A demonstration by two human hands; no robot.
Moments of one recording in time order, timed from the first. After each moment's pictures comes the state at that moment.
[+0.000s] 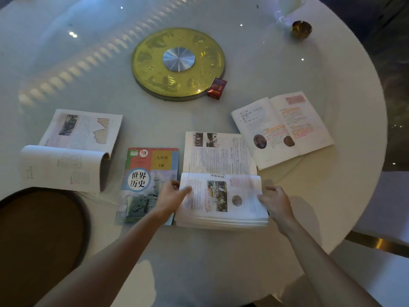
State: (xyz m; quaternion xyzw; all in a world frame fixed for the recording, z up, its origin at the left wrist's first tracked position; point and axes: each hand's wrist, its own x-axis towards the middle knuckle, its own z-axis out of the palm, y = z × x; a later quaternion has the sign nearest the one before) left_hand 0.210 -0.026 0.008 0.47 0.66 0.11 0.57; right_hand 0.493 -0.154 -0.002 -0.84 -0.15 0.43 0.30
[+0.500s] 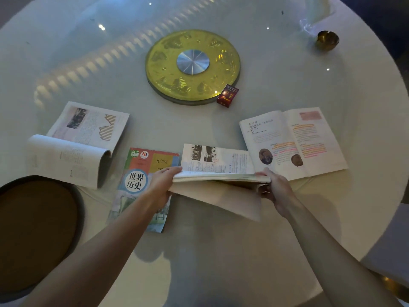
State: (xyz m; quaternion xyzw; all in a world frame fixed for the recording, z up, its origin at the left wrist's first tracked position) left_hand 0.236 0.028 0.027 0.23 0.68 0.23 0.66; right_hand 0.543 -0.057 0.010 -0.72 -0.11 0.56 0.38
